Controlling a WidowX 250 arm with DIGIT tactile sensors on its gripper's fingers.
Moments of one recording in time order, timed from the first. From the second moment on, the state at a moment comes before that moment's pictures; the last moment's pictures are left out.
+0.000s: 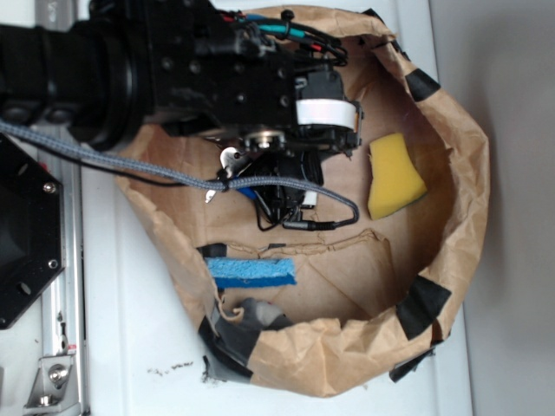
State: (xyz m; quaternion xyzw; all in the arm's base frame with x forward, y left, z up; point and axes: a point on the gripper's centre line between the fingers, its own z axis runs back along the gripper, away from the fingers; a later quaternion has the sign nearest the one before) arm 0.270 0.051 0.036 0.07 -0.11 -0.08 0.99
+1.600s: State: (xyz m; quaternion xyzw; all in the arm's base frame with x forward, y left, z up) arm 0.233 0.013 0.030 -0.02 -0.07 -0.10 0.99
